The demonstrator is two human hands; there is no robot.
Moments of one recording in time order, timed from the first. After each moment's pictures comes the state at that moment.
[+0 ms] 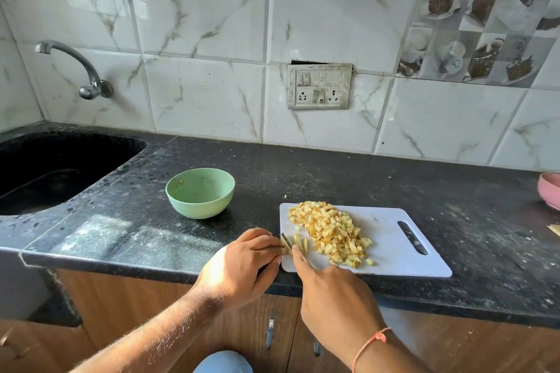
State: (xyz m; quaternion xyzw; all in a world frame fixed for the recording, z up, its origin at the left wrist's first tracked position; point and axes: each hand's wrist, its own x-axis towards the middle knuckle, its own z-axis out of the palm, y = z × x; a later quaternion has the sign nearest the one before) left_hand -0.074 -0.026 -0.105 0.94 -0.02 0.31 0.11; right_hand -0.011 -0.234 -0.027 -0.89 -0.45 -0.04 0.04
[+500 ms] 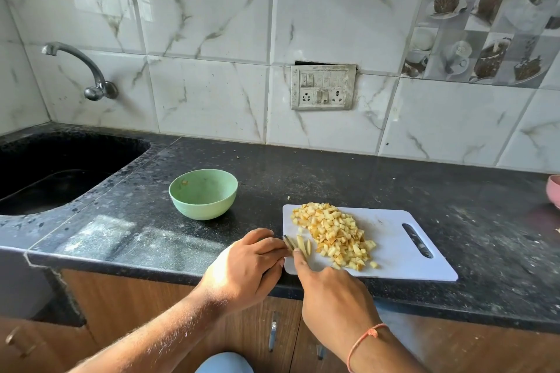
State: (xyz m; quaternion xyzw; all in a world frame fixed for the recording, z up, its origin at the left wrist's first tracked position) left_hand -0.071 -0.026 -0.106 0.94 -0.04 0.32 0.07; right_hand -0.006 -0.225 -0.033 -0.89 -0.45 -0.01 0.01
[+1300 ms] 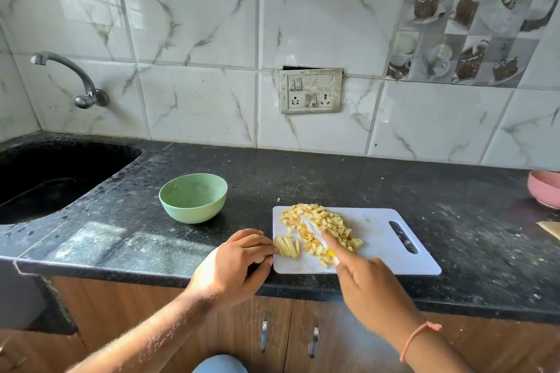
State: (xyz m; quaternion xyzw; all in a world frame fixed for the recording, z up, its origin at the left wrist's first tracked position) left_hand -0.071 -0.025 -0.105 0.94 0.01 0.31 0.14; right_hand 0.055 -0.284 -0.040 -0.85 -0.47 -0.01 0.25
